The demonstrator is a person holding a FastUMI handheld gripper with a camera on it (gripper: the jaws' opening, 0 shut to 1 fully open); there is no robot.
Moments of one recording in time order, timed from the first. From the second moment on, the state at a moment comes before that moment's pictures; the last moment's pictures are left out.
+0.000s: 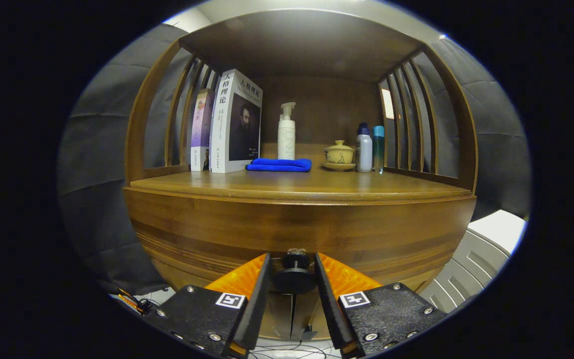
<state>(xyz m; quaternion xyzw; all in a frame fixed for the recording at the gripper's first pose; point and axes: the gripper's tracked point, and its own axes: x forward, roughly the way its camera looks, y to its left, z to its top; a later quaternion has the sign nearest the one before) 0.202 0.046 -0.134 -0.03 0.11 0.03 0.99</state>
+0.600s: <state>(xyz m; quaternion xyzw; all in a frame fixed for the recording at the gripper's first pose) 0.181 0.043 -0.137 -0.04 0.13 0.04 0.99</state>
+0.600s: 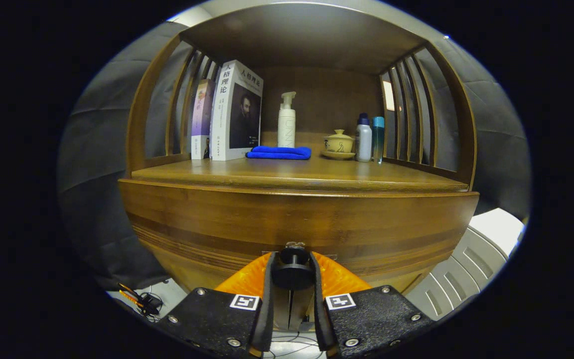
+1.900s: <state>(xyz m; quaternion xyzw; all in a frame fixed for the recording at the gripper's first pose) 0.022 0.044 -0.131 -0.05 0.13 0.07 0.99</state>
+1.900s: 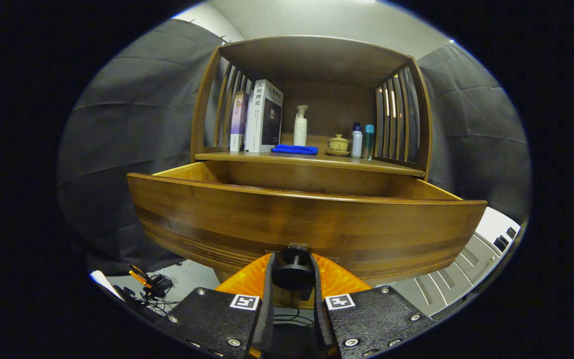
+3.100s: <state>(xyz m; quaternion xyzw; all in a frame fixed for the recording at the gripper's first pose) -0.001 0.070 -0.038 -0.05 0.01 0.13 0.99</state>
